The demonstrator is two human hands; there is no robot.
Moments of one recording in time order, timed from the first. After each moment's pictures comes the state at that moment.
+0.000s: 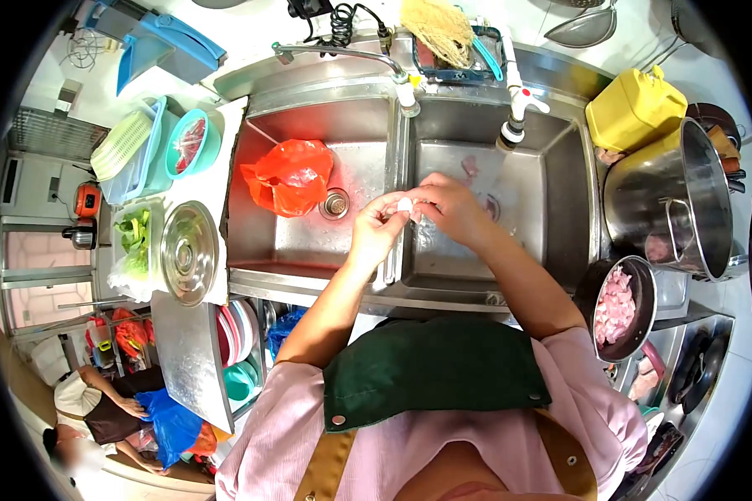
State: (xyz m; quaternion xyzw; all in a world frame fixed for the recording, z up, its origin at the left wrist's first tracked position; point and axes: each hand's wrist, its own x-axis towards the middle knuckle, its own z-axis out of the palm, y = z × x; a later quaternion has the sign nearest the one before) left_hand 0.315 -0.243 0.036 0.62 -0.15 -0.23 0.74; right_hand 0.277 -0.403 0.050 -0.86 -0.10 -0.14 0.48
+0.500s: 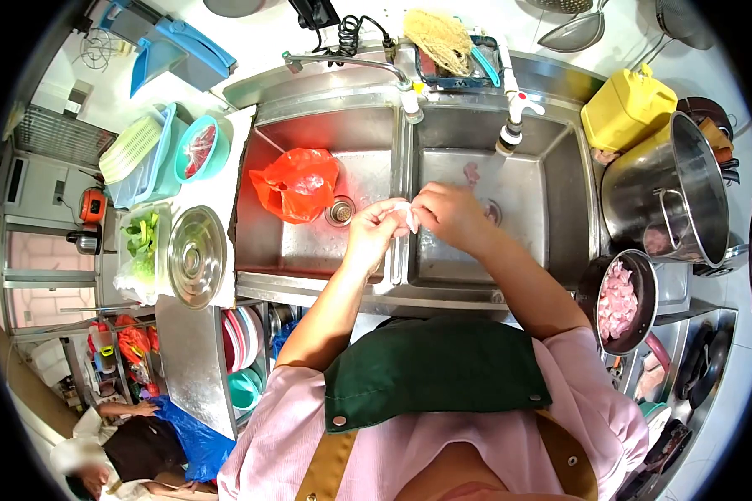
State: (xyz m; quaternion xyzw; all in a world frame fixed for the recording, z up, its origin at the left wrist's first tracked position) left_hand 0.311 -0.224 0.069 0.59 -0.08 -0.30 0.74; right_hand 0.267 -0.387 0.077 -0.89 -0.15 -0.19 0.38
